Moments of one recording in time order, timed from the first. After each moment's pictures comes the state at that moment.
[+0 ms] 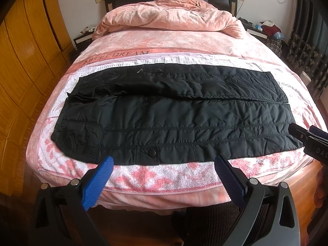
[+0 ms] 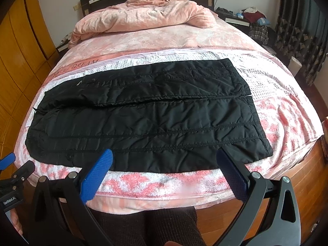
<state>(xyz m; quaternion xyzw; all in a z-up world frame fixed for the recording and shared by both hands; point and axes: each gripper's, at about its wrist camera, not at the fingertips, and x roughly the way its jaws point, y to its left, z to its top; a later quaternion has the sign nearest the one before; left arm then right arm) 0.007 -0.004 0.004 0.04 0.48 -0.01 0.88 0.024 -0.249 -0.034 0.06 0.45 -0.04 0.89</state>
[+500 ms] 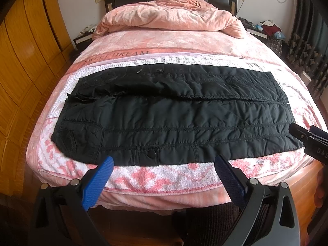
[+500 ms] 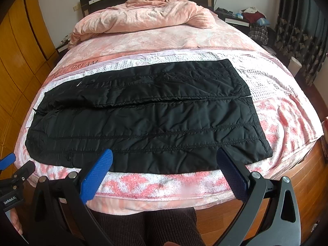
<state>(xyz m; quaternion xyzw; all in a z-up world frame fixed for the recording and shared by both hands) 0.007 -0.004 0.004 0.04 0.48 -0.01 0.88 0.025 -0.251 -0.035 0.06 0.45 -0.04 0.89</state>
